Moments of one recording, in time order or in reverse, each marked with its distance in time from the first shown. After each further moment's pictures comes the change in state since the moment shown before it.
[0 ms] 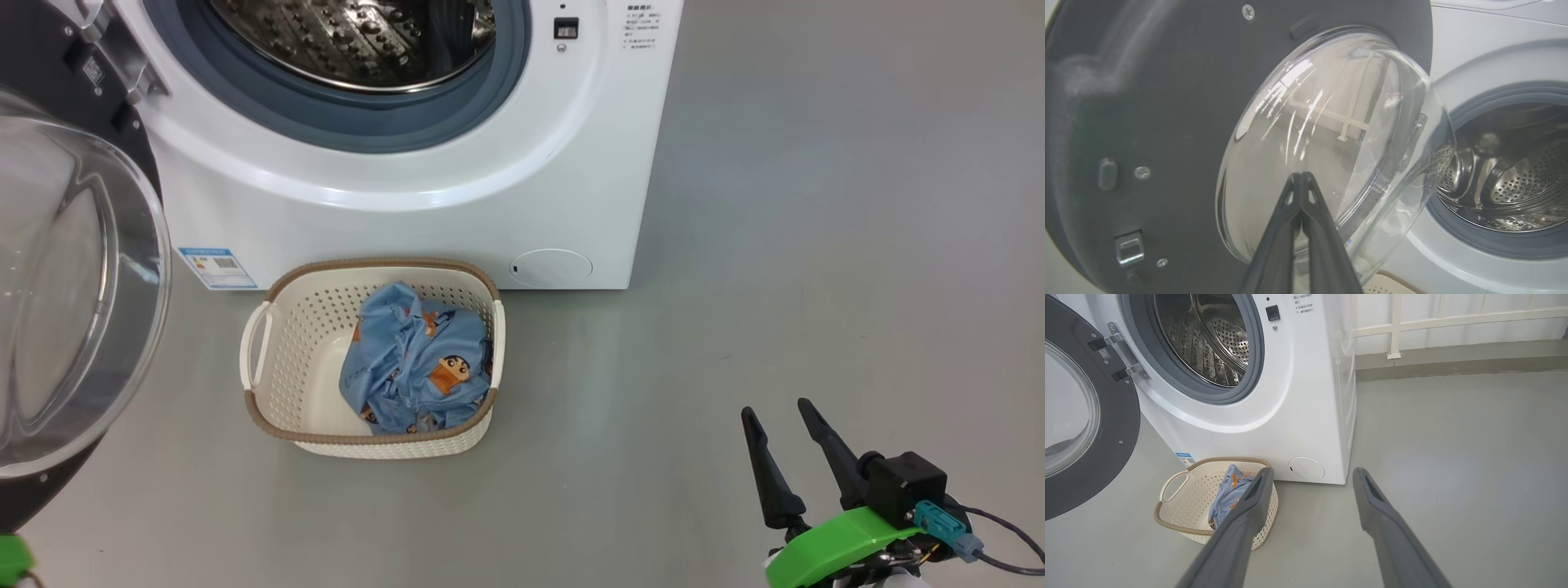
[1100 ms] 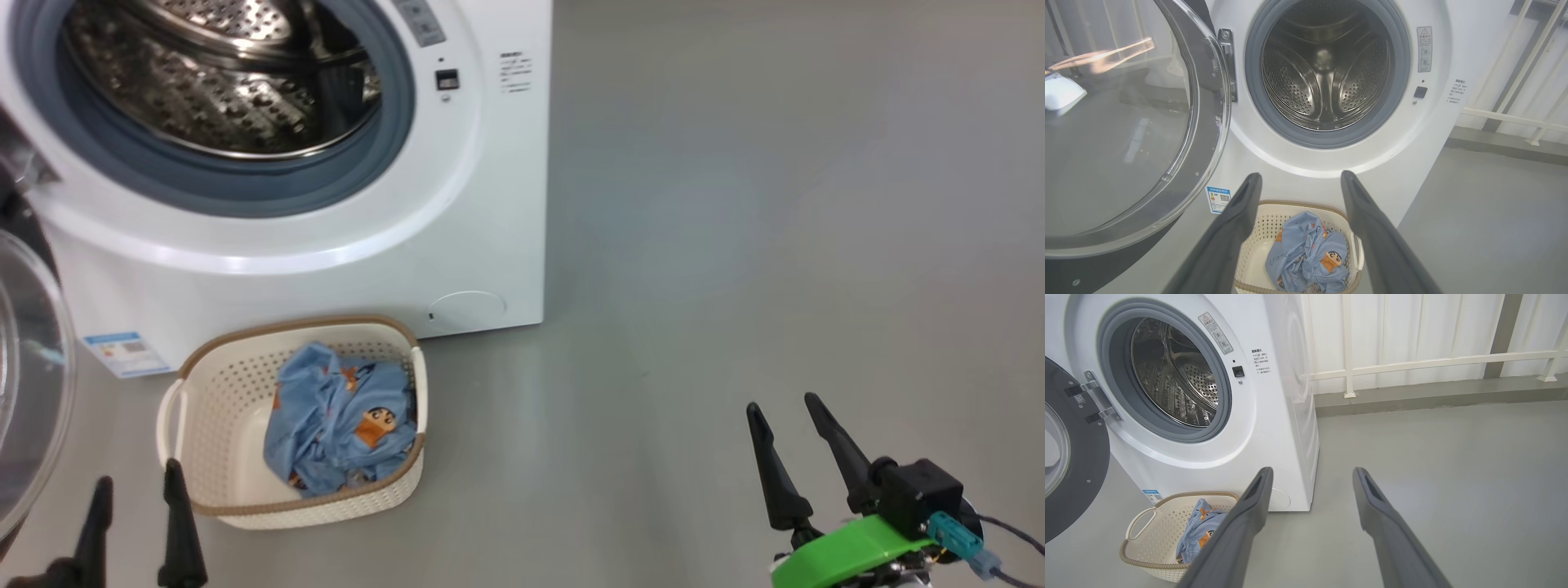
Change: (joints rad) left arm 0.270 -0.009 -0.422 -0.165 0.022 0.007 0.000; right arm 0.034 0.000 0.003 -0.090 -0.001 0.000 0.000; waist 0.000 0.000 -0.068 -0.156
